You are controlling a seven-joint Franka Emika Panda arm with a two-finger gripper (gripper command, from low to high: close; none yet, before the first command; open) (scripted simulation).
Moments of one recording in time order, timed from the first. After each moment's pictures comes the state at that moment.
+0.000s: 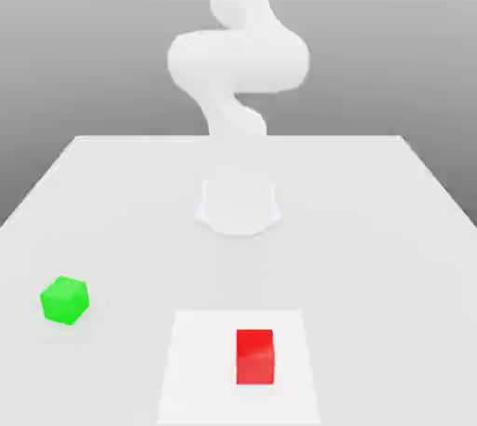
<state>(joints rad) 0.00 -0.71 0.01 -2.34 0.00 2.35 0.80</state>
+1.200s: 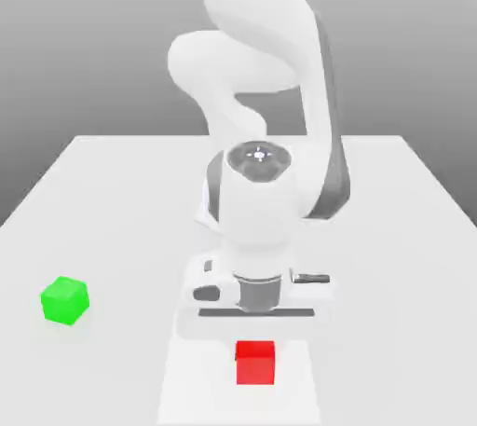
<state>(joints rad) 0.03 0.27 0.02 -2.64 -0.03 2.91 0.86</state>
